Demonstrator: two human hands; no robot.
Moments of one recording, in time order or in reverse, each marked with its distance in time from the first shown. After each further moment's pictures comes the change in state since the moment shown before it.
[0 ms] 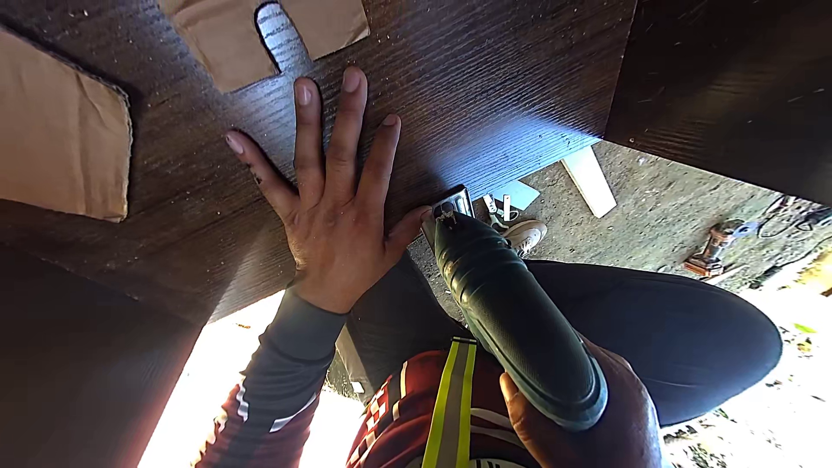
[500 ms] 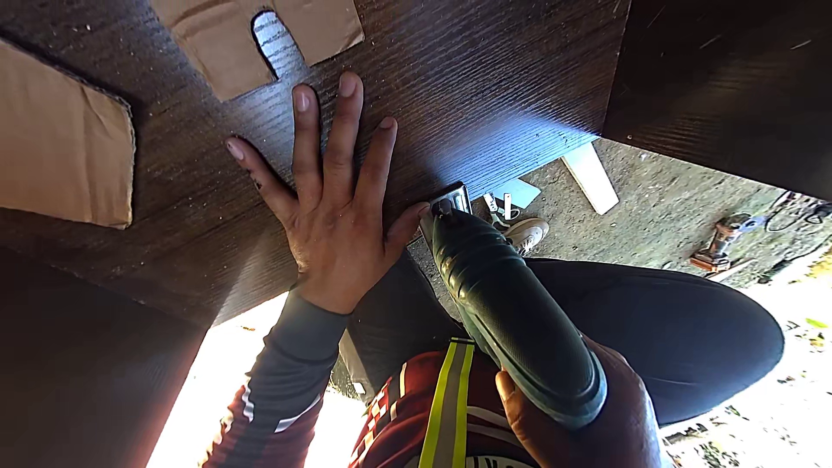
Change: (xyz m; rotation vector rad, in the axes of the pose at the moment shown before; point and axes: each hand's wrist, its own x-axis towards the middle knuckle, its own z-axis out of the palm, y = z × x) left_hand 0.000 0.001 0.000 -0.012 0.009 -0.005; right_hand 0.001 -0.005 0.002 0.063 0.016 0.025
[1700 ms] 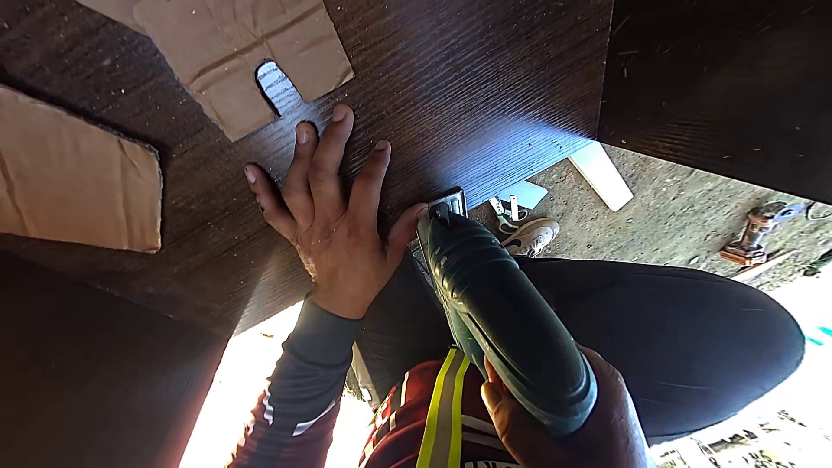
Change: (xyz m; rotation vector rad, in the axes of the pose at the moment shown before) left_hand 0.005 0.004 0.002 -0.014 0.102 -0.058; right_hand 0.004 -0.005 0.007 0.315 -0.039 0.094
